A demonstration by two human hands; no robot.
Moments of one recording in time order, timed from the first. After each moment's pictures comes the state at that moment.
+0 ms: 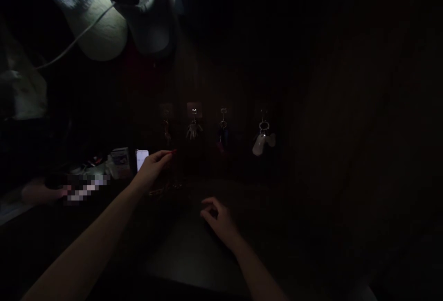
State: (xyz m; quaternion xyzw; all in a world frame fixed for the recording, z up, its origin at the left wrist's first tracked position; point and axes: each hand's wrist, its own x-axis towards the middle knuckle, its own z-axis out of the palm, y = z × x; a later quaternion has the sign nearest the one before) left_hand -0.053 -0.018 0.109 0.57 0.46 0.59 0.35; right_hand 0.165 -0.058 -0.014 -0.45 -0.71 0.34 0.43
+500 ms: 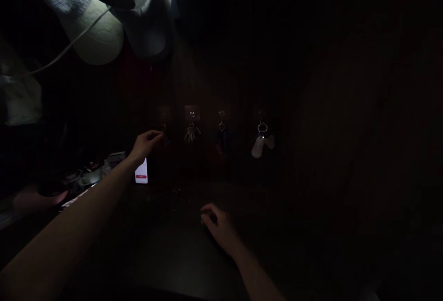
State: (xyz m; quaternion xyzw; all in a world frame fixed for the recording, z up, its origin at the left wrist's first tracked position) left_hand -0.093 0.055 0.157 0.60 0.49 0.61 0.17; right_hand 0.166 -0.056 -0.020 -0.44 -0.72 0.33 0.42
